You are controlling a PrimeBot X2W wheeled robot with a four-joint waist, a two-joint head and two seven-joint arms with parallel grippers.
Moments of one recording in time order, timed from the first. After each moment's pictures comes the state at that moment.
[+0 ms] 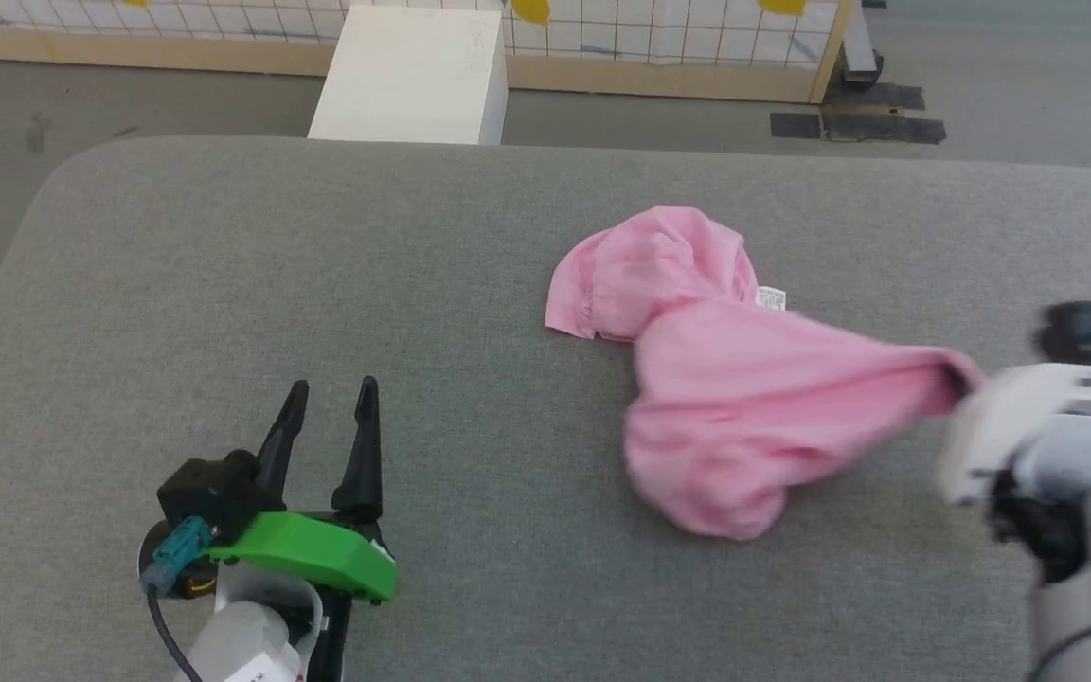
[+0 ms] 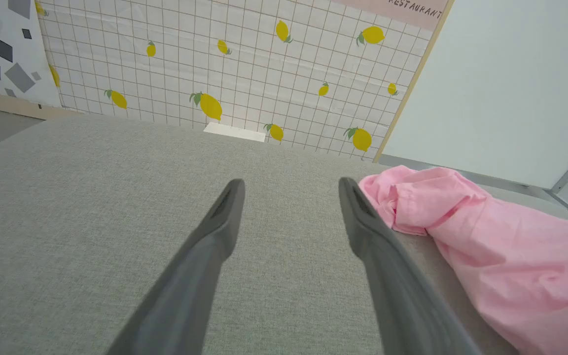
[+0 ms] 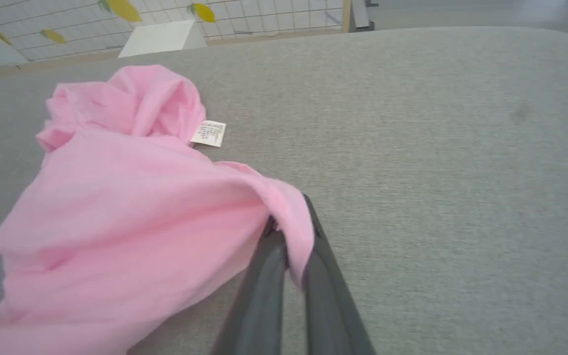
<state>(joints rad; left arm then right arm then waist) -0.14 0.22 -0.27 0.15 -0.49 0.05 -0.26 -0.33 -0.06 -0.21 0.24 0.14 0.13 0.53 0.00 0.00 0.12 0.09</state>
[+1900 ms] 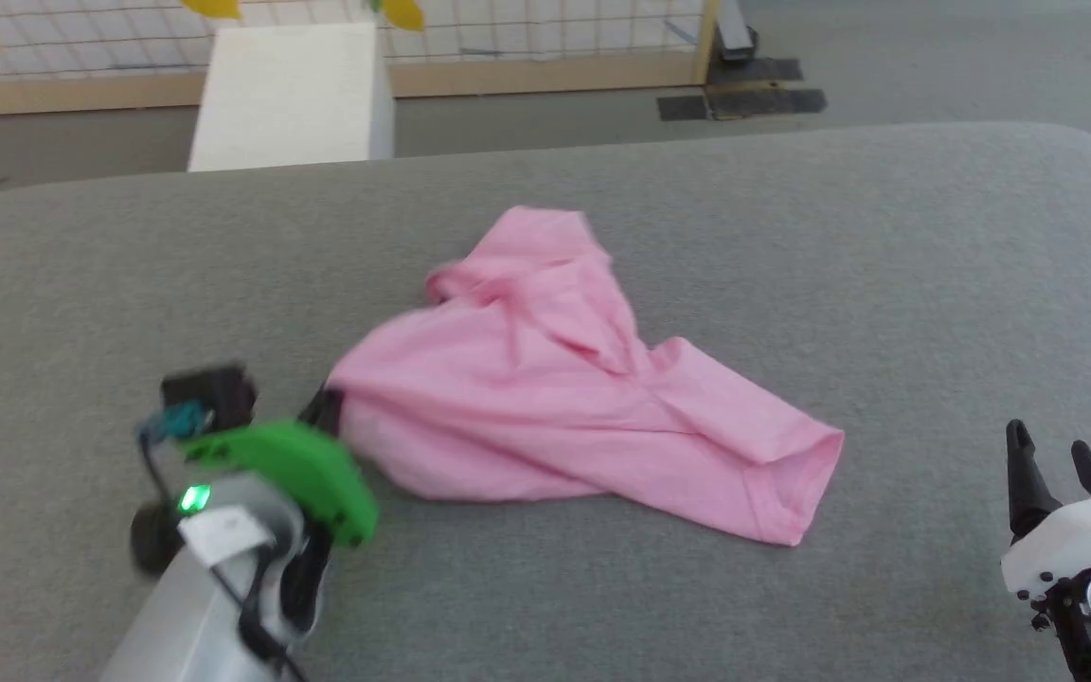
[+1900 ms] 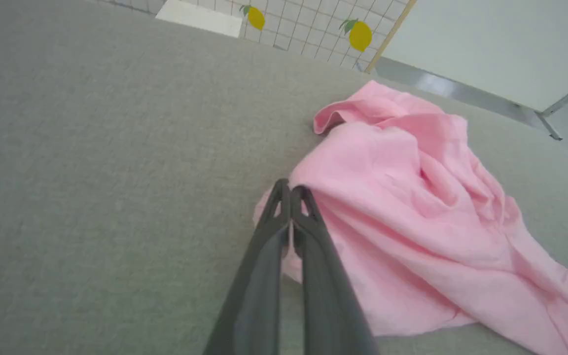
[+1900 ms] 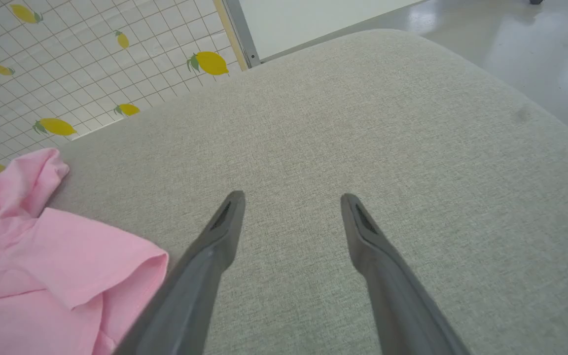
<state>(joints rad) -0.31 0.29 -0.34 0.21 -0.70 0.20 0.13 -0.12 -0.05 -0.36 0.21 0.26 0.13 0.16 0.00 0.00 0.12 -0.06</state>
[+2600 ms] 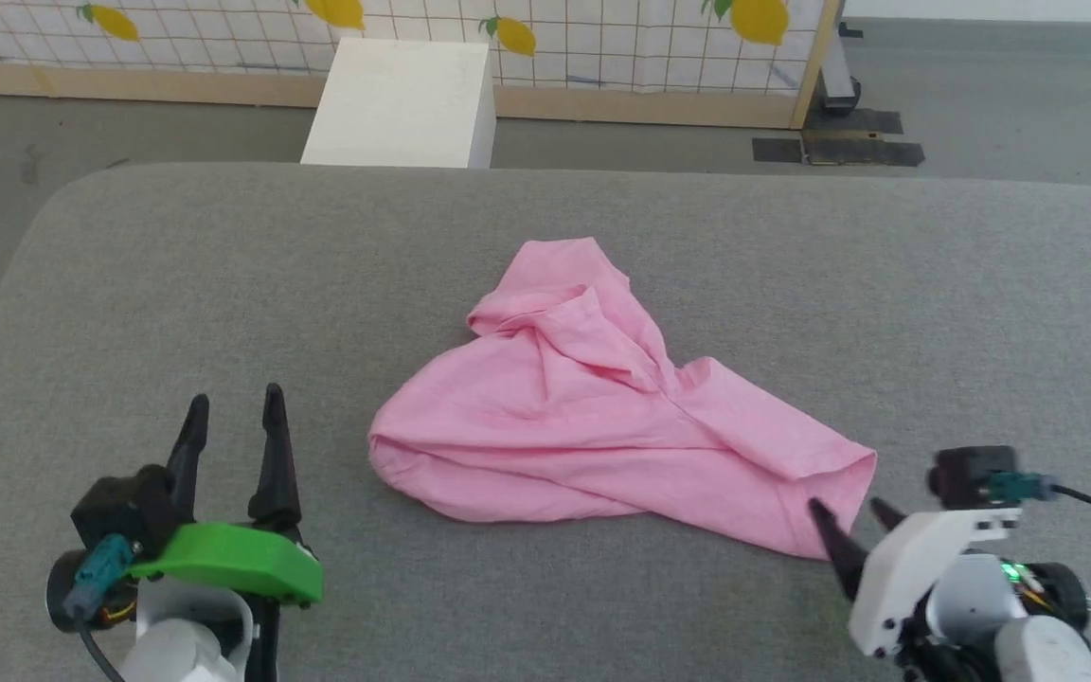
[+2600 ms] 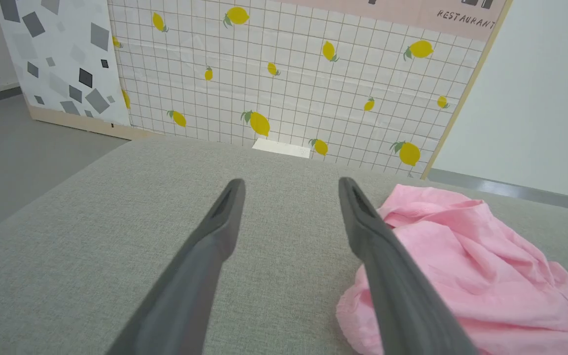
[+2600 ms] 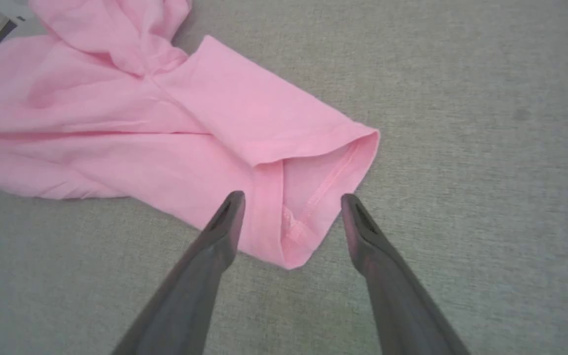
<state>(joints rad) -0.10 0.32 -0.23 0.10 -0.53 0.17 -0.25 -0.06 -0.05 -0.06 0.16 0.26 0.13 0.44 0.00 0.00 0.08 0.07</state>
